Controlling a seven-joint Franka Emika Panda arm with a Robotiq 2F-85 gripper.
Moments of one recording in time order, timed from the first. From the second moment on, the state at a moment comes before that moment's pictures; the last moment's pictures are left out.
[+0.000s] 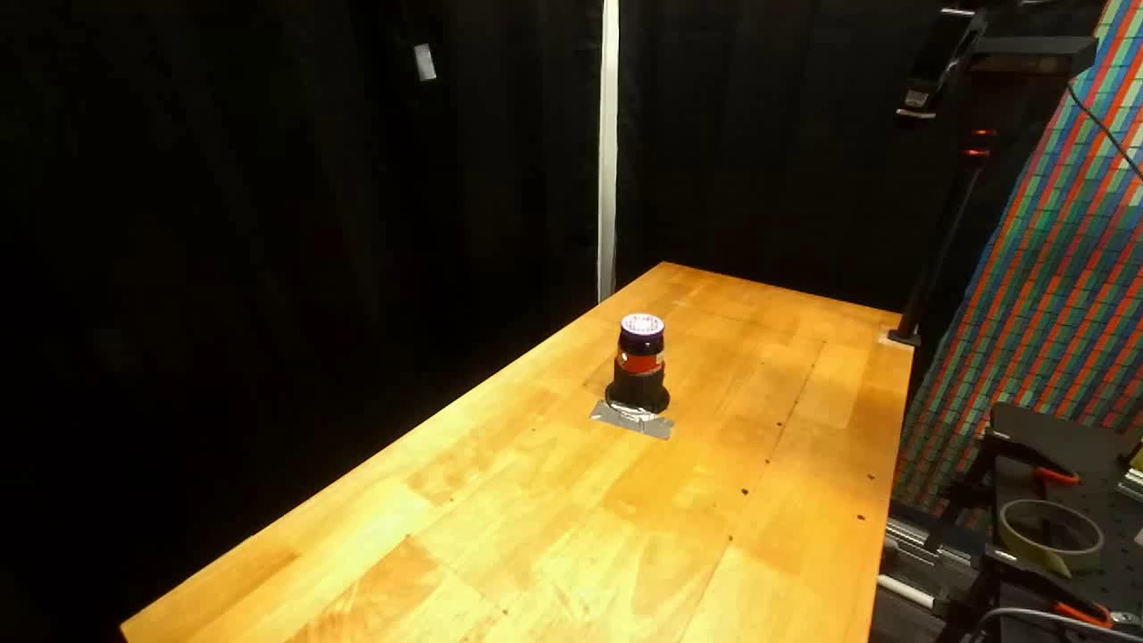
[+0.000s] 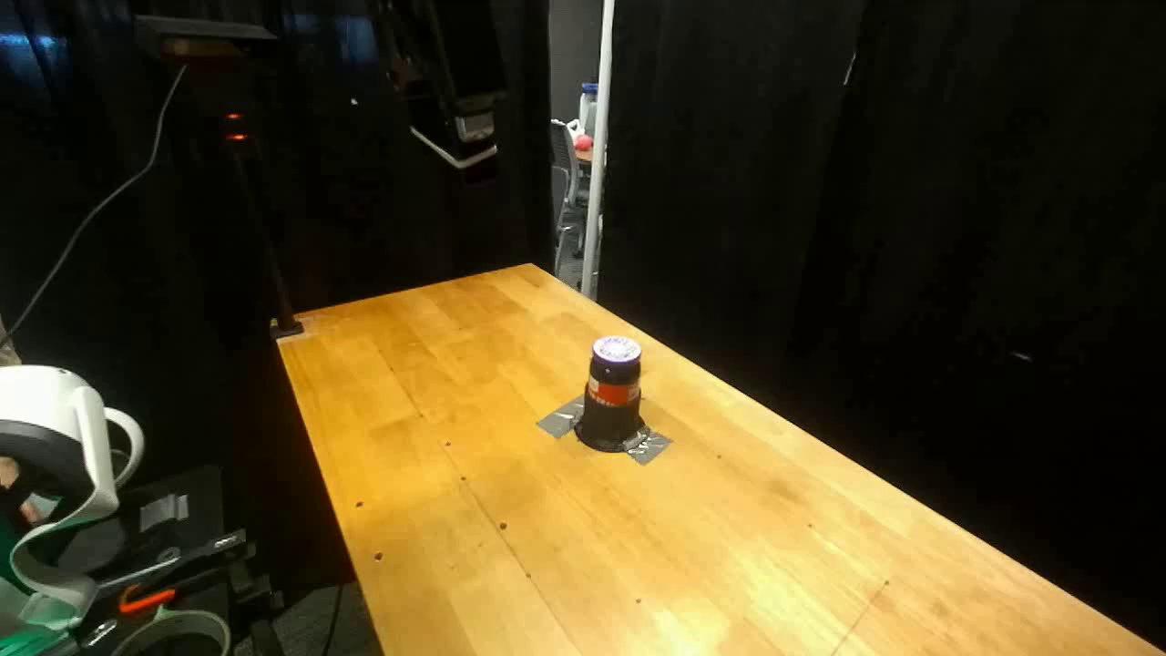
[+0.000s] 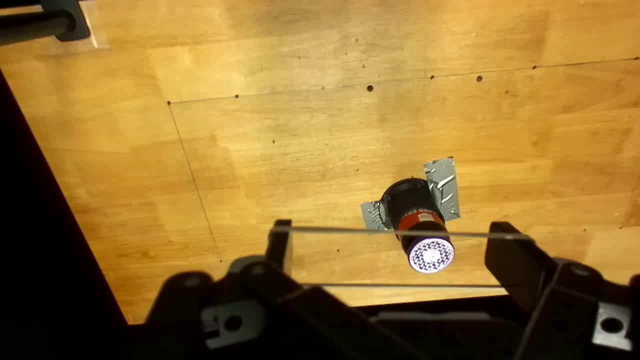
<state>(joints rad) -0.02 -0.58 -0.02 -2.37 -0.02 1.99 -0.01</state>
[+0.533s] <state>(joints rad) -0.02 -0.59 -0.02 -2.36 -0.02 1.99 -0.01</state>
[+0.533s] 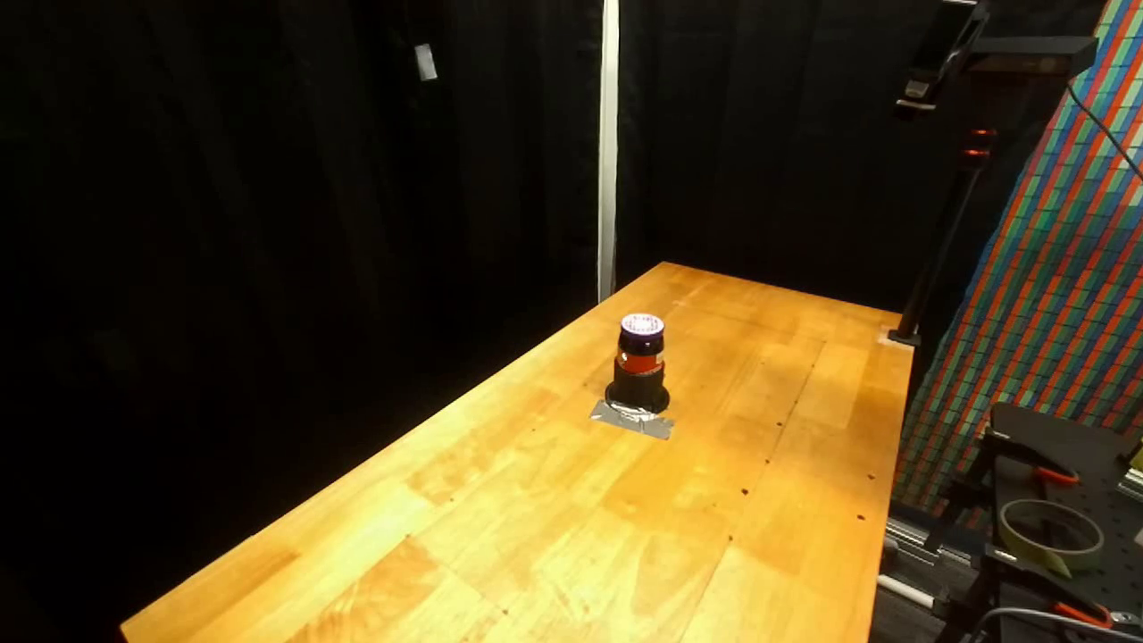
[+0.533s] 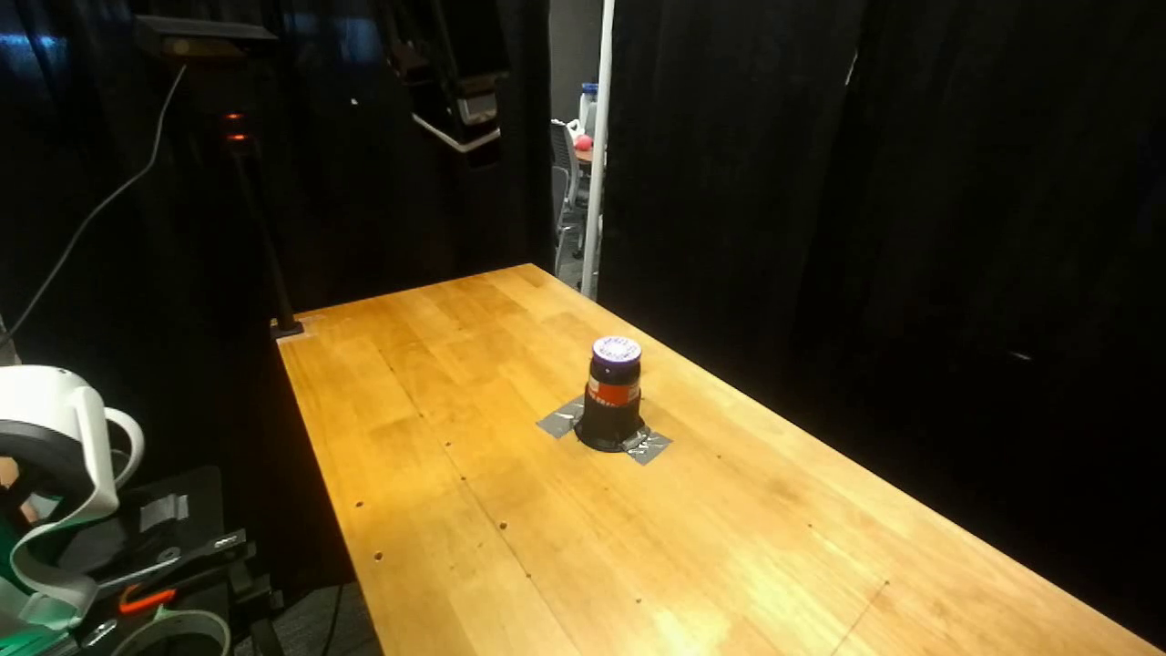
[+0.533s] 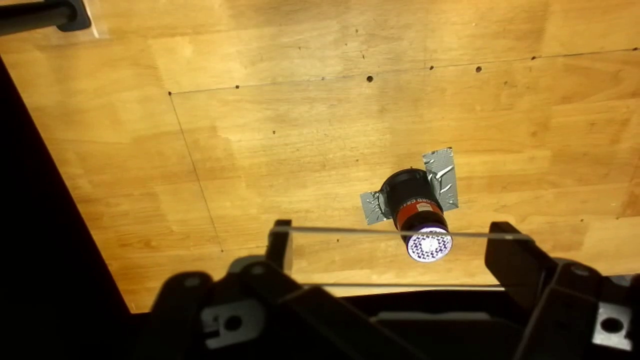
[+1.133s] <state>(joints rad) 0.05 -0.27 0.14 -2.13 -0.04 1.82 0.00</state>
